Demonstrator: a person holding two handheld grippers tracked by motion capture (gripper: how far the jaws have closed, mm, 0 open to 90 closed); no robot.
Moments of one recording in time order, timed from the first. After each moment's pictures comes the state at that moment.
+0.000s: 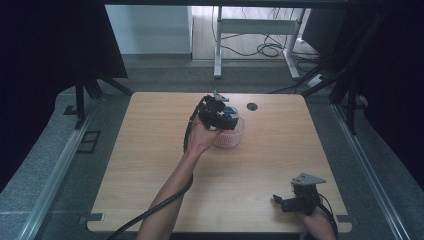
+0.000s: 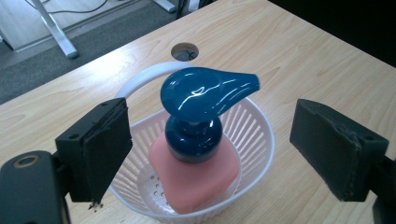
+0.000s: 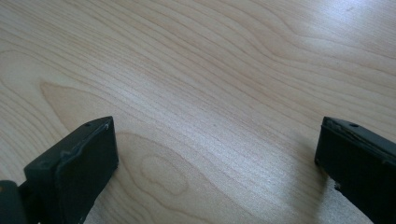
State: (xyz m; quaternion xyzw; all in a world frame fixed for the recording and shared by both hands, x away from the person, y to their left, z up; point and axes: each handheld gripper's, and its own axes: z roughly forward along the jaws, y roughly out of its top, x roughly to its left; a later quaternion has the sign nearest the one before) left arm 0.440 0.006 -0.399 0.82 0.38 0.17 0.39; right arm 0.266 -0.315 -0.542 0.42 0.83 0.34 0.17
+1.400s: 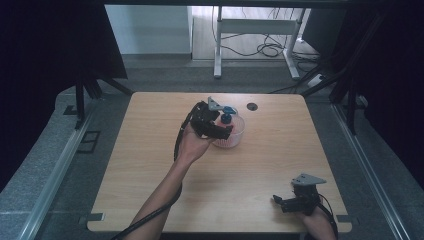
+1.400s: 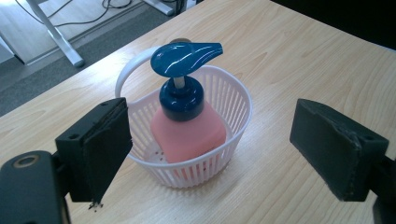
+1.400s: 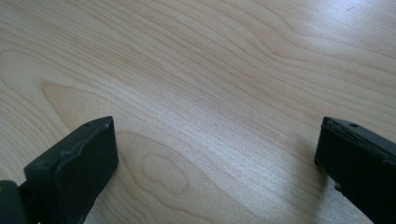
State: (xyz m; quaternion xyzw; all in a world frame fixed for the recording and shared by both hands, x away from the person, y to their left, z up) left arm 0.399 0.026 -0.386 0.83 0.35 0.19 0.39; right arm 0.265 -0.315 -0.542 0.42 0.83 0.34 0.17
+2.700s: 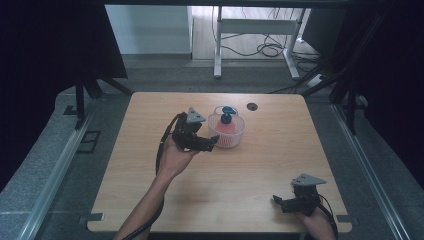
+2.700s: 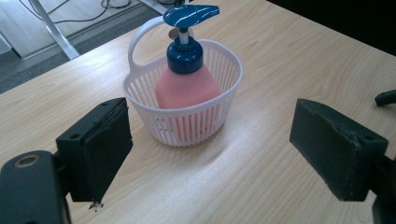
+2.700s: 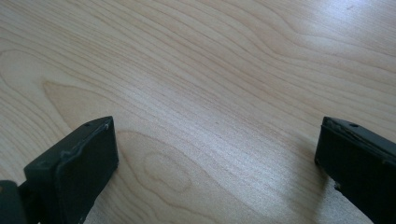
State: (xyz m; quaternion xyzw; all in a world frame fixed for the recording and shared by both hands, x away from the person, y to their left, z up) left arm 0.356 0.071 -0.387 0.82 0.35 0.18 0.41; right arm 0.264 -0.315 -0.542 0.42 0.82 0.34 0.17
